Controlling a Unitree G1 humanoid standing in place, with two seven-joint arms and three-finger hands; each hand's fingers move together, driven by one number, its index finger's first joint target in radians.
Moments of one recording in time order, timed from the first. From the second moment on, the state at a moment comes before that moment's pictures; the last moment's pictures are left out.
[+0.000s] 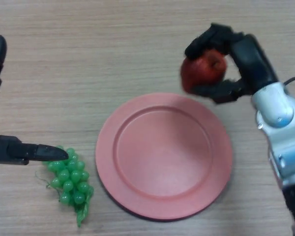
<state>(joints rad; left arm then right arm) 0.01 0.28 0.32 -0.55 -0.26 0.16 -0.17 -0.53 -0.19 0.12 0.16 -0.35 0.12 0.11</state>
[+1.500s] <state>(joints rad) 0.06 0.25 0.33 -0.62 -0.32 0.14 -0.17 -0.24 -0.19 0.32 -0.44 -0.34 0.40 0.22</state>
